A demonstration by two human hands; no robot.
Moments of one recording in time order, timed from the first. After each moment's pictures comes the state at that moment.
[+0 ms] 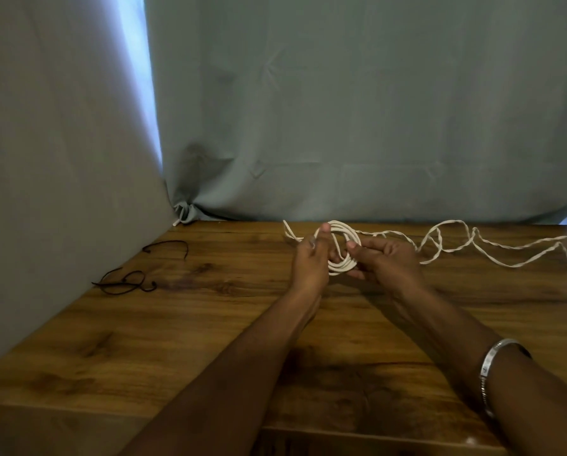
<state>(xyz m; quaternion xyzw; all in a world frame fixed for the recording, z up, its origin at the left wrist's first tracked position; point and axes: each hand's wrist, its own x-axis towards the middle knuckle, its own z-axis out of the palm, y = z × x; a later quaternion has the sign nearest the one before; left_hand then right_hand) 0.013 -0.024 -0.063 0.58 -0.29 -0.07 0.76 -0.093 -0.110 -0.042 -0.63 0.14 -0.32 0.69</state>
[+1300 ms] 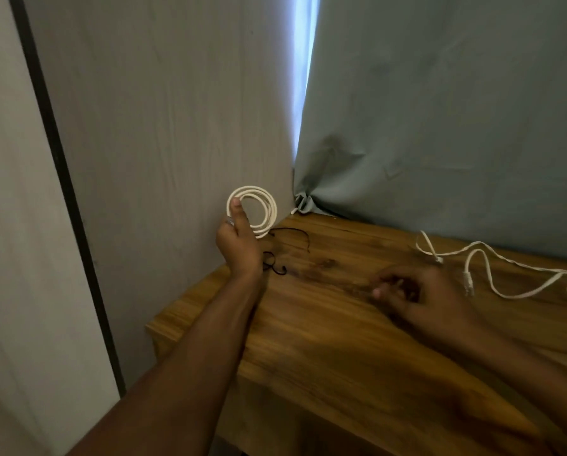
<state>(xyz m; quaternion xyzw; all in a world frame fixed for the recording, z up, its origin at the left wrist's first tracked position) 0.149 0.248 -0.043 0.57 0.03 0.34 0.74 -0.032 0.014 -0.036 -0.93 -0.01 -0.19 0.31</state>
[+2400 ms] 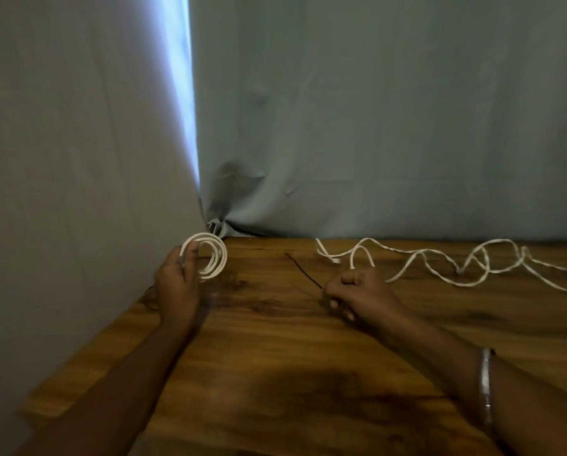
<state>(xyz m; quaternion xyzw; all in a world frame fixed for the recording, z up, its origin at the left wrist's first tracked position) 0.125 0.206 -0.059 0.72 -0.15 0.36 0.57 -0.050 -0.040 -0.039 -0.80 0.10 -0.18 0.57</state>
